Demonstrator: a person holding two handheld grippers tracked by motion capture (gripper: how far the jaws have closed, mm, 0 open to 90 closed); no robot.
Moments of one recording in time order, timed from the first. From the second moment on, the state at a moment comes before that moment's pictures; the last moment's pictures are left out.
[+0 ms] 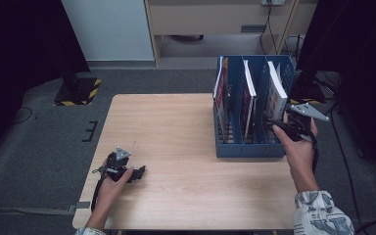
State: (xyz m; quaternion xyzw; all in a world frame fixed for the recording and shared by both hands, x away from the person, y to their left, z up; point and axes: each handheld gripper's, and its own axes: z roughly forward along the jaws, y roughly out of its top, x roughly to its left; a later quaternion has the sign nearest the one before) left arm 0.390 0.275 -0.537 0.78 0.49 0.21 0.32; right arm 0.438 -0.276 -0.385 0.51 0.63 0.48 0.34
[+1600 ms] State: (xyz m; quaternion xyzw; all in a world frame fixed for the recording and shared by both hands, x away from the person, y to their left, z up) left arm 0.390 0.274 -0.537 0.78 0.49 0.21 0.32; right arm 0.401 -0.214 -0.398 0.46 0.68 0.51 0.28
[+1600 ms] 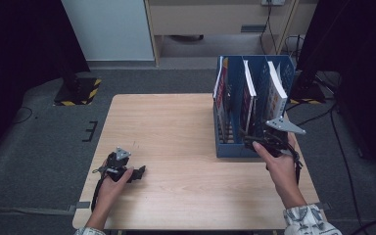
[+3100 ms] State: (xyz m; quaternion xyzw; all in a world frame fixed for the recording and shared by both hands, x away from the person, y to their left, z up) left arm 0.390 0.274 -0.537 0.78 0.50 0.21 0.32; right arm 0.396 -0.100 -0.426 0.38 0.75 0.51 0.19
